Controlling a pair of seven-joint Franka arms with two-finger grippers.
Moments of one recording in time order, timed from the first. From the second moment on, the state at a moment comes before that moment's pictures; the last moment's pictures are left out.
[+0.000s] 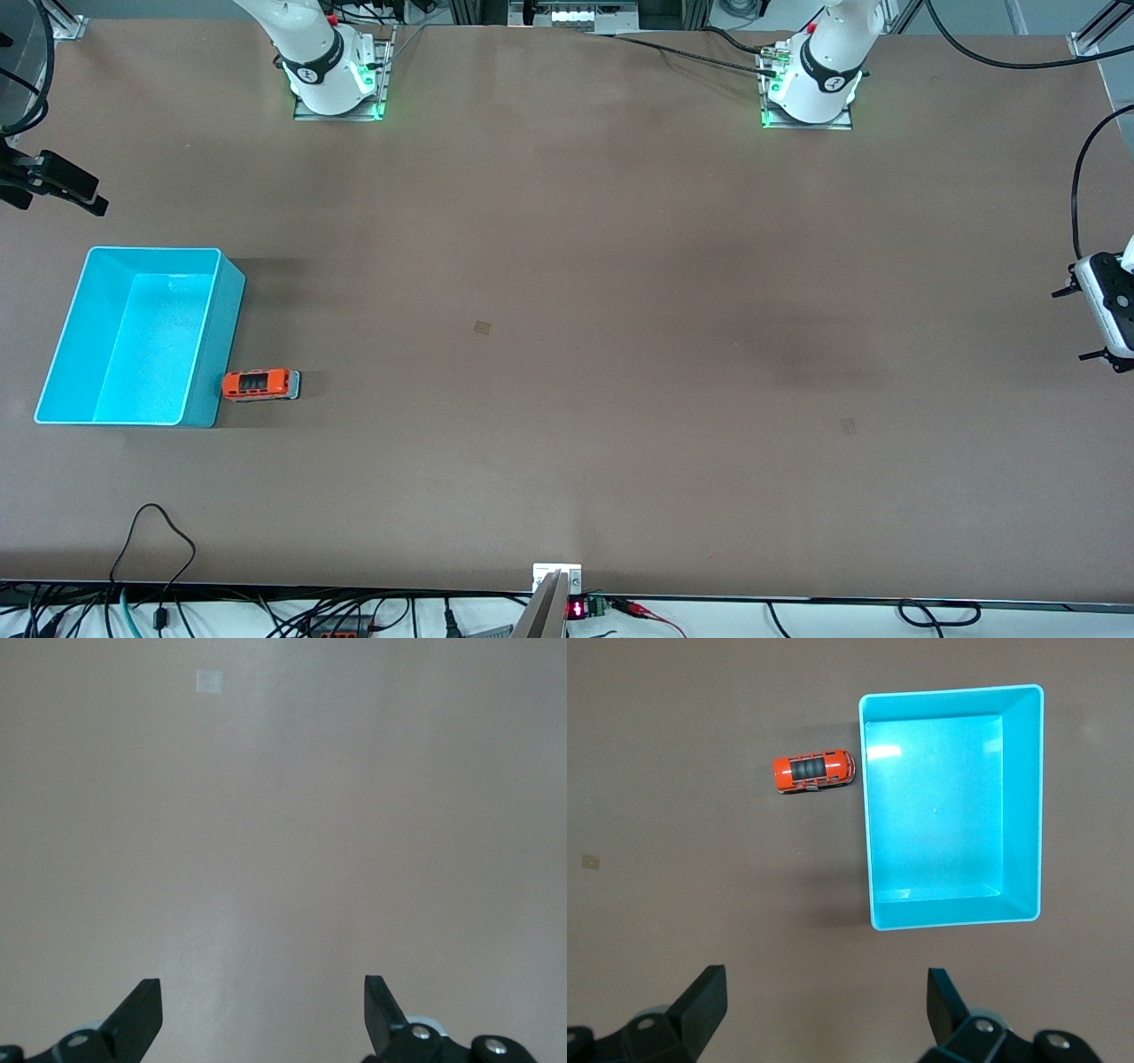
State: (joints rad) left arm 0.41 0.33 -0.13 -1.59 0.08 1.88 1.62; right arm 0.01 -0.07 -0.13 -1.72 -0.02 1.66 -0.04
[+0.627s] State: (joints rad) left arm 0.40 0.33 -0.20 -1.46 0.08 1.61 1.25; right arm 0.01 -0.07 -0.13 -1.72 -0.02 1.67 -0.04
